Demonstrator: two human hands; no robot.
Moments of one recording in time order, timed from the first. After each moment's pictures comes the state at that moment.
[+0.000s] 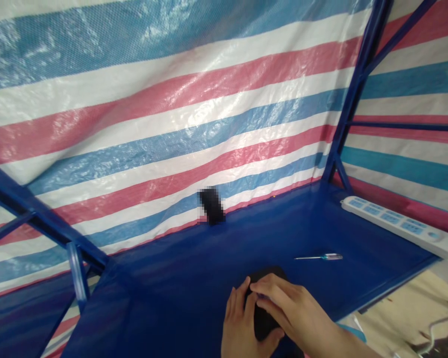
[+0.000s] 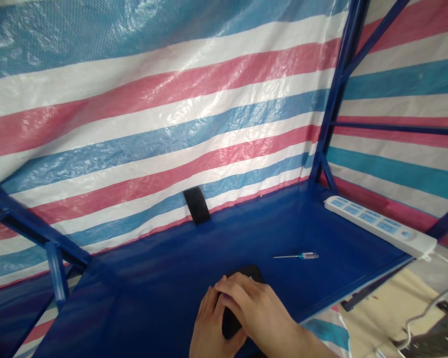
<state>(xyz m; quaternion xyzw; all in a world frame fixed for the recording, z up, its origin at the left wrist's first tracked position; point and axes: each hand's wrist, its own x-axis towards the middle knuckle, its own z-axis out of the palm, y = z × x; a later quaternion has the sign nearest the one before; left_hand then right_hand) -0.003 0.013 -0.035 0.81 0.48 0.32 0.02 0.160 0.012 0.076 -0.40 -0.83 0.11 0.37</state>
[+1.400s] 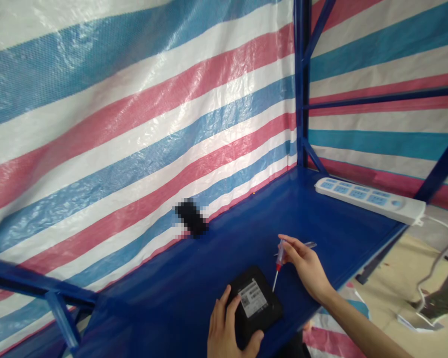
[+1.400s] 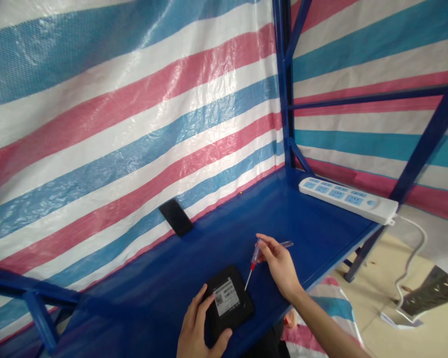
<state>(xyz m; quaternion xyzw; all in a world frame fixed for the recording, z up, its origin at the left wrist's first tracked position) -0.009 0.018 -0.036 0.82 0.49 0.28 0.03 0.254 0.056 0.007 -0.54 -0.33 0.38 0.67</state>
